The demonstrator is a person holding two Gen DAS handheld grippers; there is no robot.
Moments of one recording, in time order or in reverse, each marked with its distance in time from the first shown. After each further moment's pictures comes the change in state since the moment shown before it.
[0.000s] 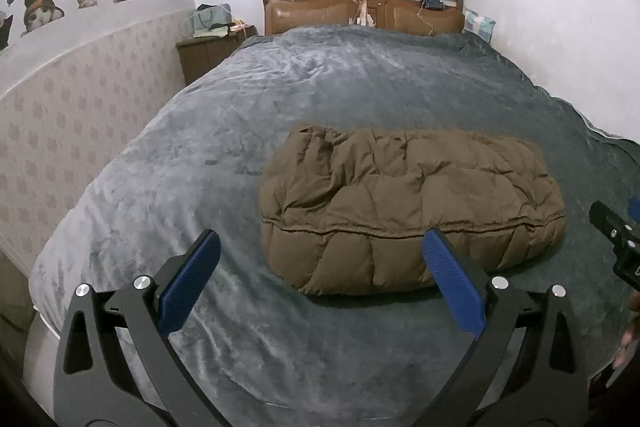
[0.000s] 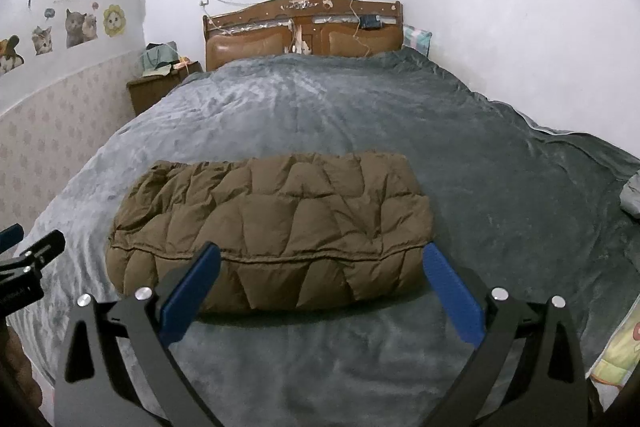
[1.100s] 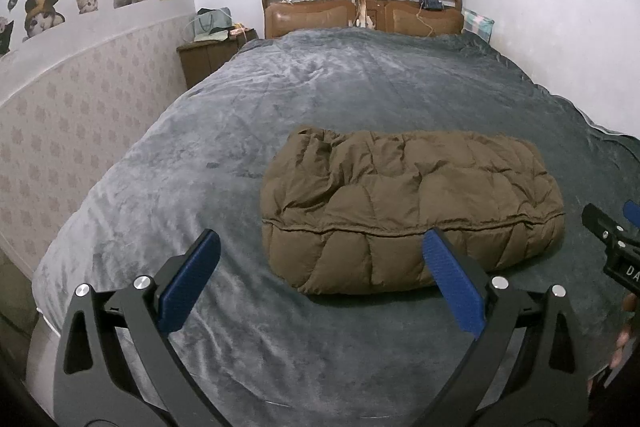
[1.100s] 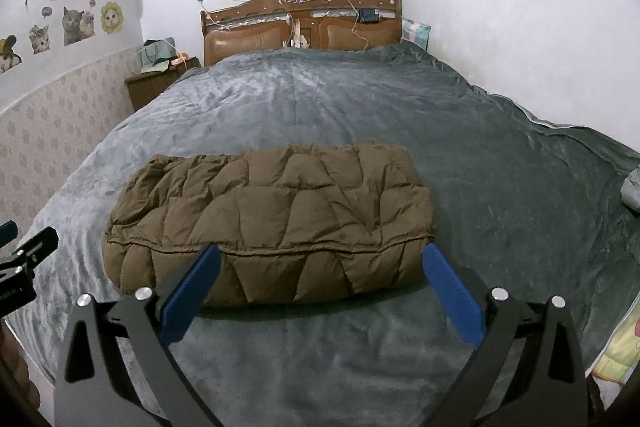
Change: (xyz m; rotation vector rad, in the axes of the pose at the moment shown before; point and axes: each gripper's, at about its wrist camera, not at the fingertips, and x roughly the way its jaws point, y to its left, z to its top) left arm -0.006 -0.003 -0.002 0.010 -0.008 0.006; right arm 0.005 0.003 -0.008 0.007 0.018 -0.005
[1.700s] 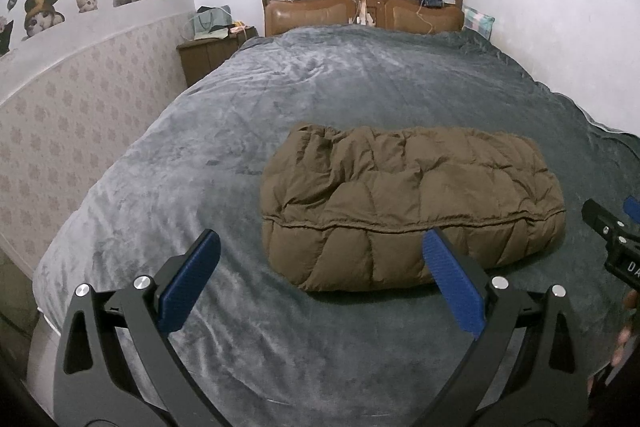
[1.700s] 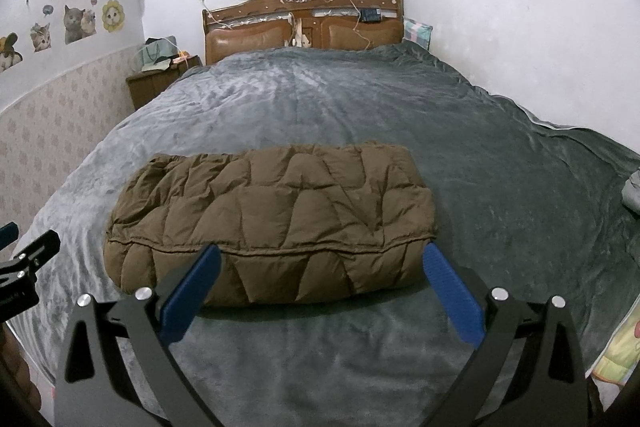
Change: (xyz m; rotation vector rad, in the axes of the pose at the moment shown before) left arm 0.005 0.003 -0.001 0.008 0.011 -0.004; right arm 0.000 0.002 0.000 -0.001 0.001 -0.001
